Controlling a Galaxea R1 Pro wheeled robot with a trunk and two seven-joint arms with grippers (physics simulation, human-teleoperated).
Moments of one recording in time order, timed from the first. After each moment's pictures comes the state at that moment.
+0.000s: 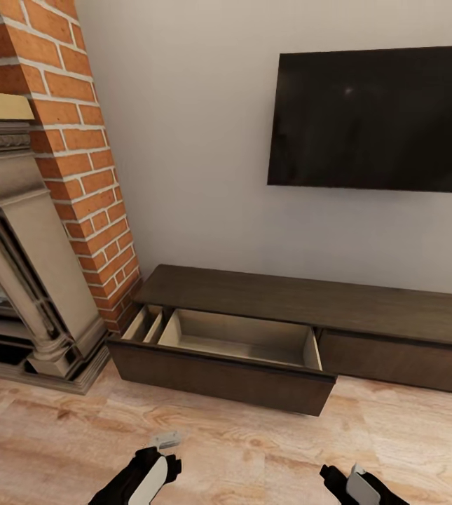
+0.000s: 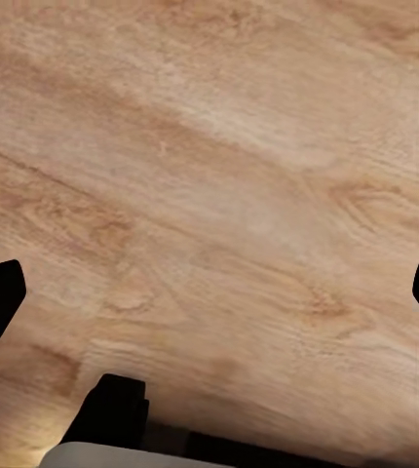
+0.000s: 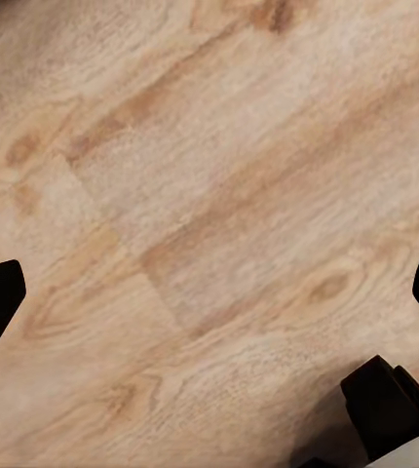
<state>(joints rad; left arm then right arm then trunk) -0.43 -0.06 -0.38 -0.59 0.63 0.45 0.50 -0.52 -0.10 0.18 -0.16 -0.94 0.16 -0.18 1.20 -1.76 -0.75</state>
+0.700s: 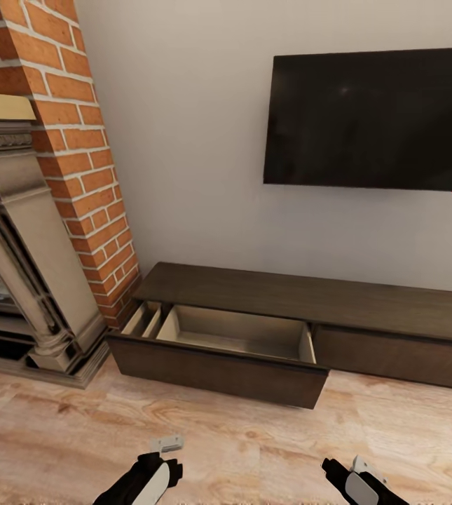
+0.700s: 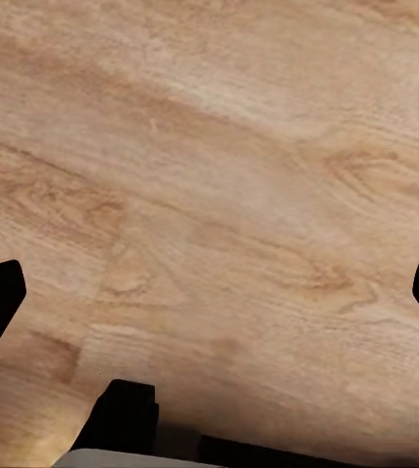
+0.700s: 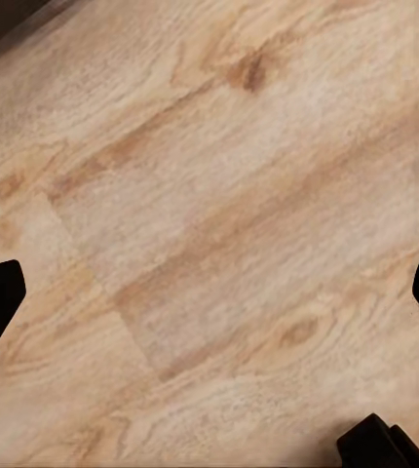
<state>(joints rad) -0.43 -0.06 -0.43 -0.57 0.63 0.43 0.49 -0.52 -0.10 0.20 -0.17 -0.91 0.06 -0.18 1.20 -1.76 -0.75</state>
